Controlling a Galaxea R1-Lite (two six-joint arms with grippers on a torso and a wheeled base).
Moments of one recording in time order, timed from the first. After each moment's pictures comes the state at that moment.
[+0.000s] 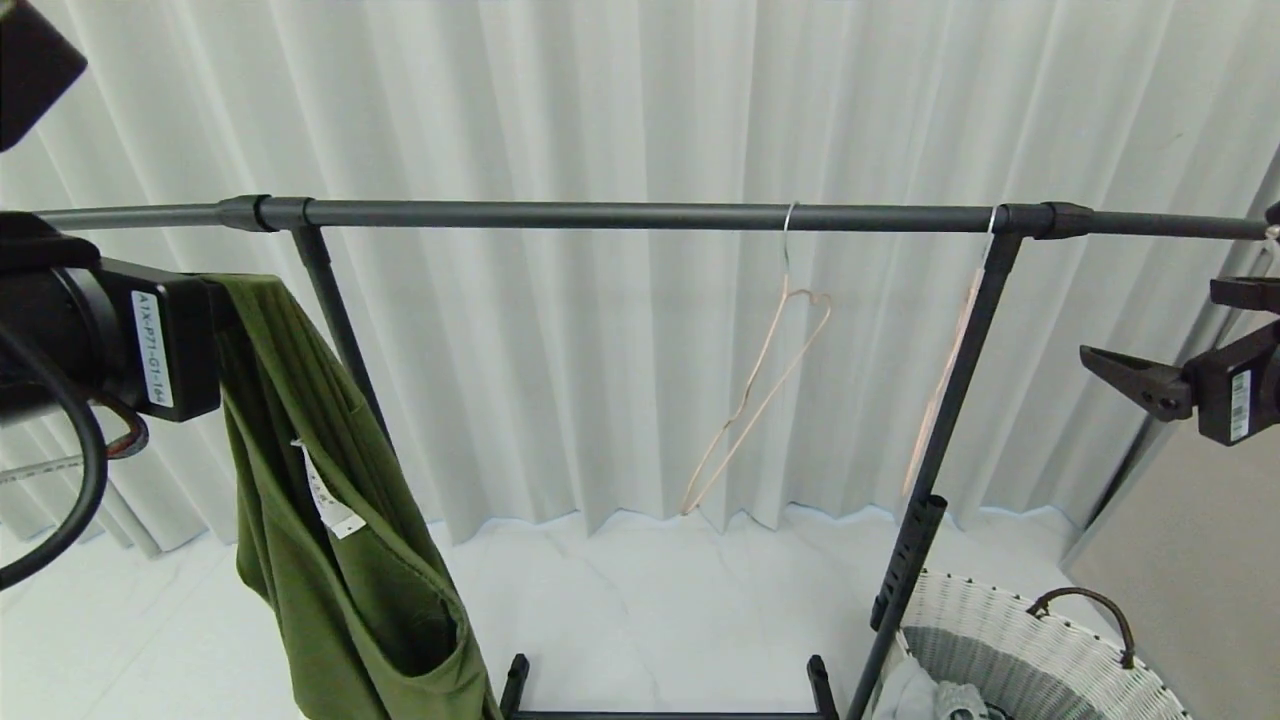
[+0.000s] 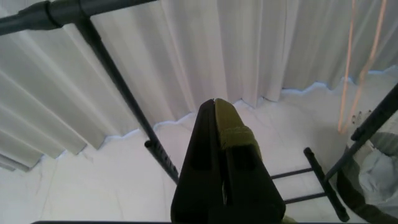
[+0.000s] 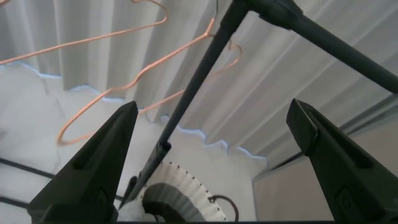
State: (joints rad) left arm -0.51 1.16 -1.11 0.21 0.34 0.11; right arm 0.34 1.18 -0.84 -0.21 -0.14 -0.34
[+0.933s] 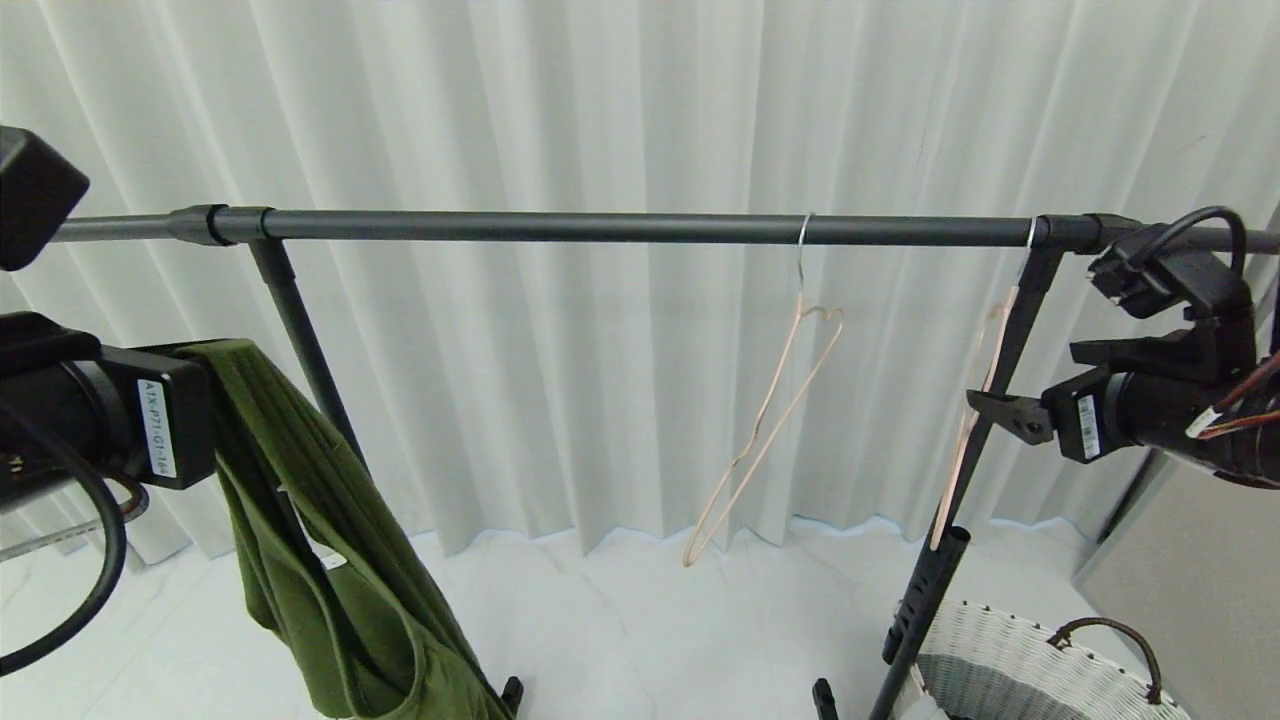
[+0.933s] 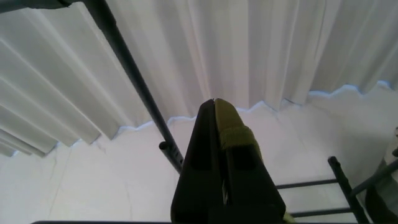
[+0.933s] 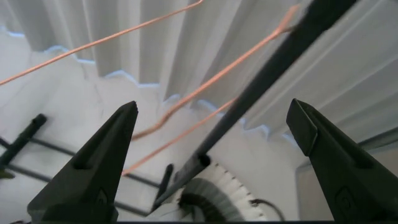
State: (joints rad) left arm -0.43 1.10 -0.90 0.08 0.35 0.12; right arm 0.40 1.40 -0.87 -0.21 -0.11 -0.17
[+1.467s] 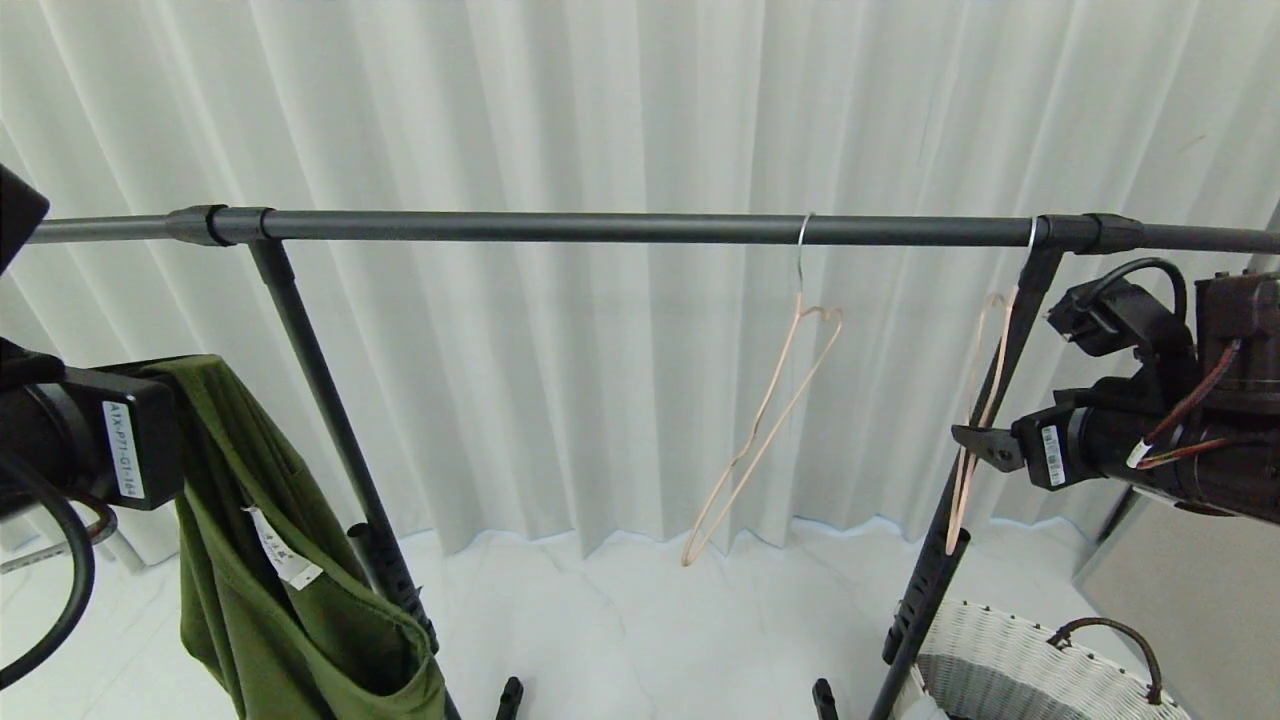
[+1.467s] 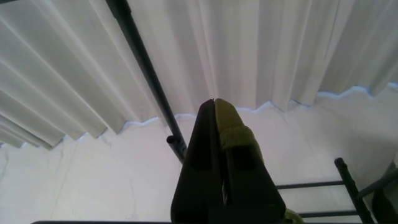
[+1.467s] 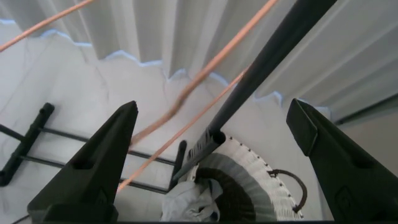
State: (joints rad) left arm -0.39 1.06 -0.86 0.08 0.35 0.12; right arm 0.40 1.46 -0.83 -0.21 -0.17 -0.07
